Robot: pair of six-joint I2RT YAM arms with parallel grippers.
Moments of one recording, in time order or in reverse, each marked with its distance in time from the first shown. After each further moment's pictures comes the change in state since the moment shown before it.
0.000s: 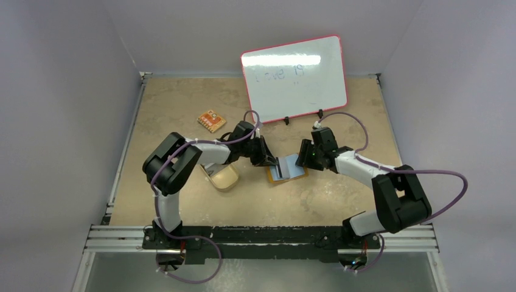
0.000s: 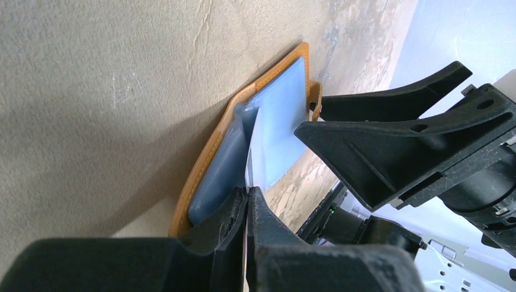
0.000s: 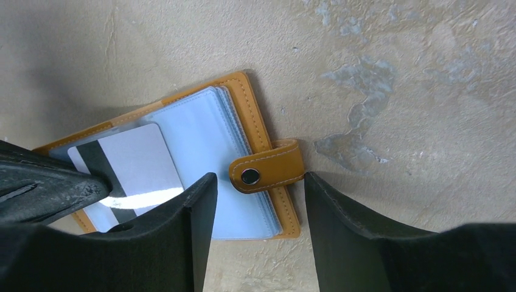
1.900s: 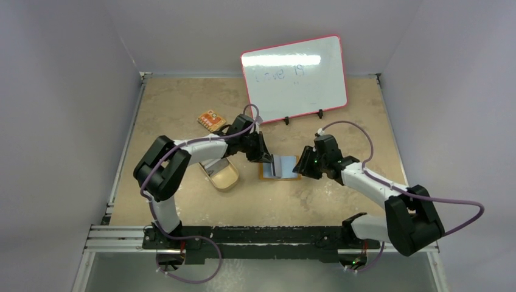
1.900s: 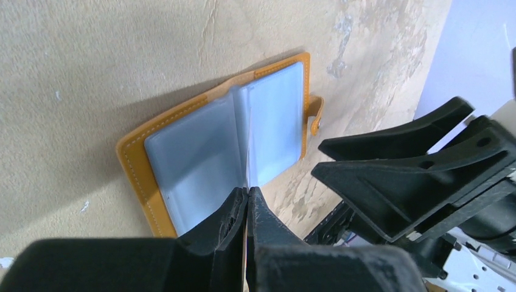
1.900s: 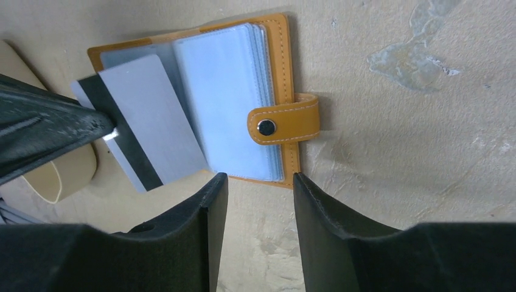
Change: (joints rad) left arm 0.006 -0.087 0.090 -0.277 -0.074 0.155; right arm 0.040 -0.184 -0.116 -0.014 -0.103 0.171
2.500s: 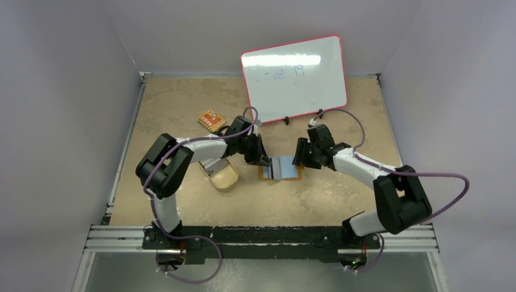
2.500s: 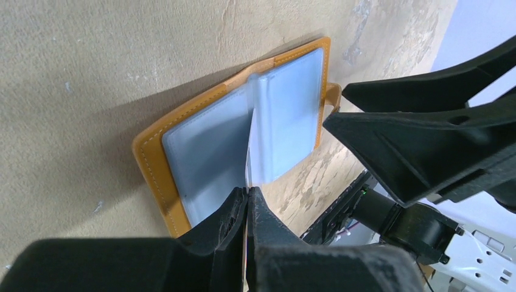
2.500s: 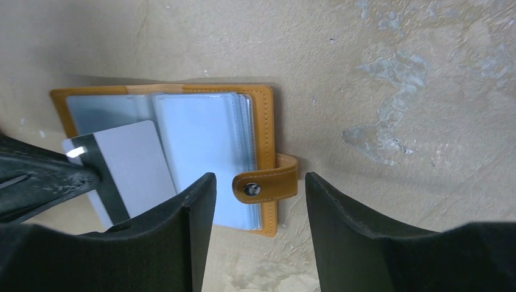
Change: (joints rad) left arm 0.023 0.029 -0.019 -0.002 0.076 0.024; right arm 0.000 0.164 0.181 -0.071 0.104 -0.169
